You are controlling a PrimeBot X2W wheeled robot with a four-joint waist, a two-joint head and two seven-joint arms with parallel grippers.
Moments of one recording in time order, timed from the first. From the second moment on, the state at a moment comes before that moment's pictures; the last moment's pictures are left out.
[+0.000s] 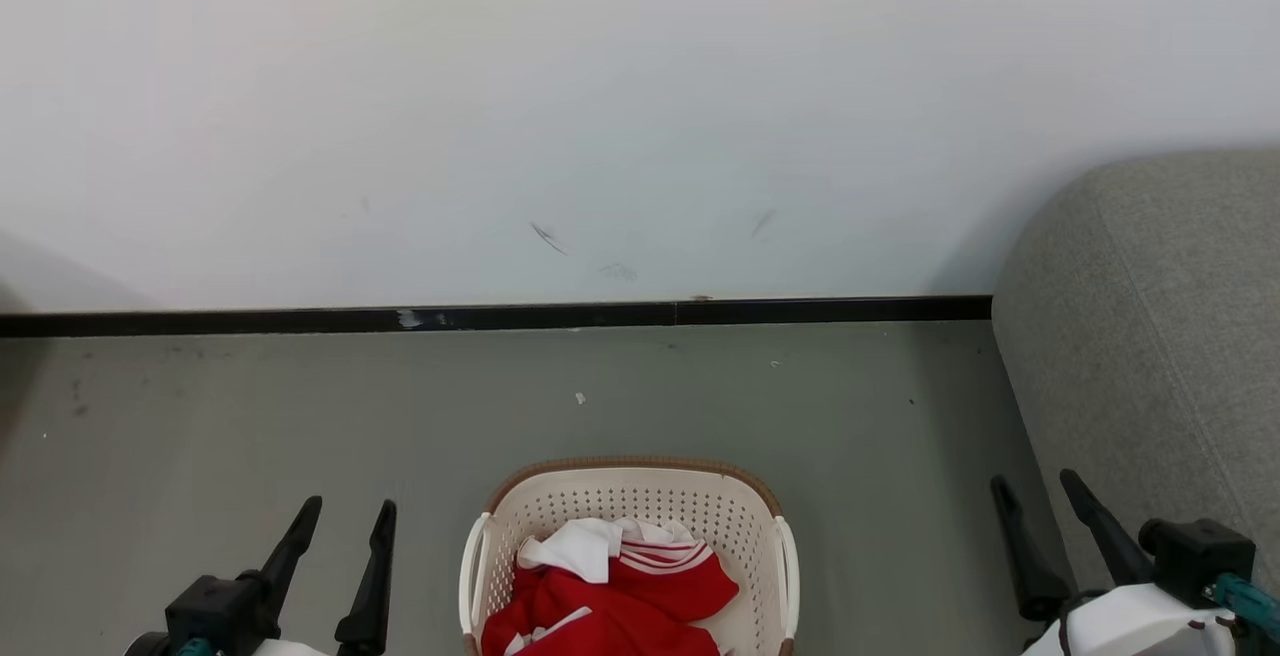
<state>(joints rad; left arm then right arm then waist) 0.01 0.16 -0.17 0.17 -0.43 -0.03 -0.21 0.04 -0.09 -0.02 0.19 0.21 0.12 -0.20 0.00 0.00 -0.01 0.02</state>
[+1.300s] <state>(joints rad) -0.09 0.13 -0.27 0.18 -0.23 -0.08 -0.25 0.04 -0.06 -0.04 0.13 0.00 0.12 -0.25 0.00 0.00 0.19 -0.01</state>
